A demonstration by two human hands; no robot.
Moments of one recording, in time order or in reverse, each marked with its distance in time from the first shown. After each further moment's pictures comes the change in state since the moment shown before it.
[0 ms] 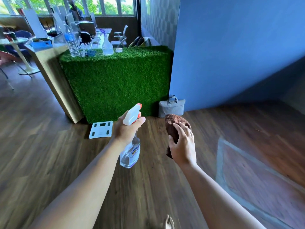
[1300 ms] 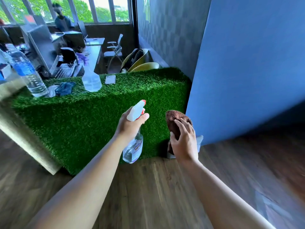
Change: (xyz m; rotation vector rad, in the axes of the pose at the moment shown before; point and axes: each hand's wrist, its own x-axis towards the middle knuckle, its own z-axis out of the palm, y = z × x) left_hand 0.668 -0.057 0.036 -0.020 -0.082 0.052; right_hand 0.595 0.025 0.311 0.009 0.047 -0.002
